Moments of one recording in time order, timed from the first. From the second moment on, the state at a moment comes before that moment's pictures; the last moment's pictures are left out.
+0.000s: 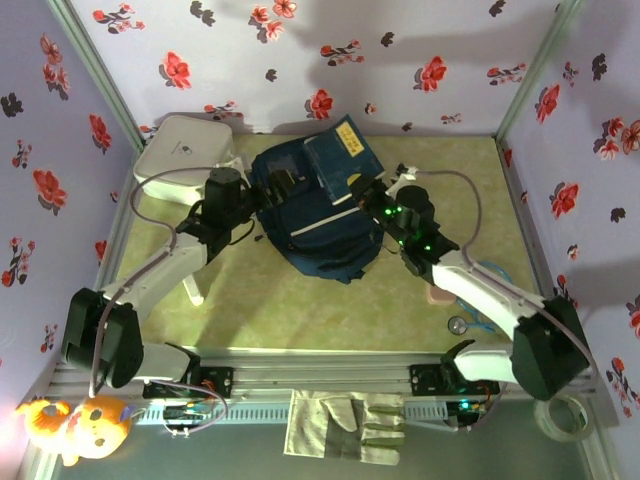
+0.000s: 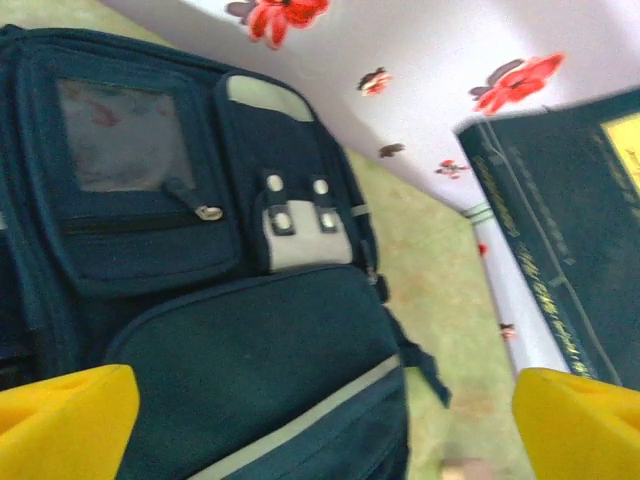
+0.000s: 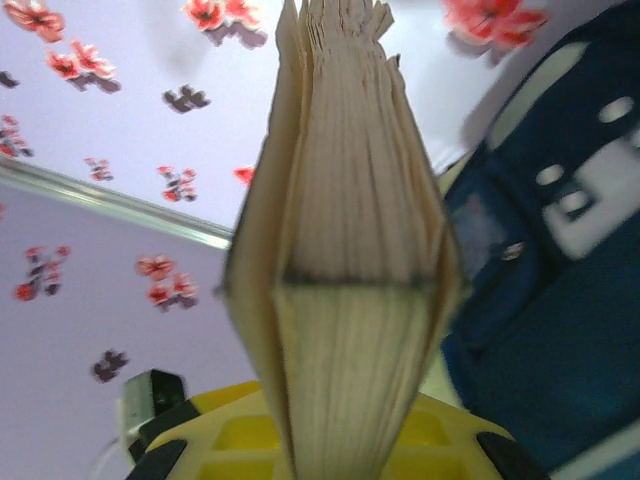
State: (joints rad) left arm -0.48 1.37 0.96 0.01 0.09 -0.75; right arm 0.57 1.24 0.80 0.32 -0.03 1.10
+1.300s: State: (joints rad) left arm -0.79 2.03 1.52 -0.47 0.04 0.46; right arm 0.44 0.82 0.65 -0.26 0.17 0.93
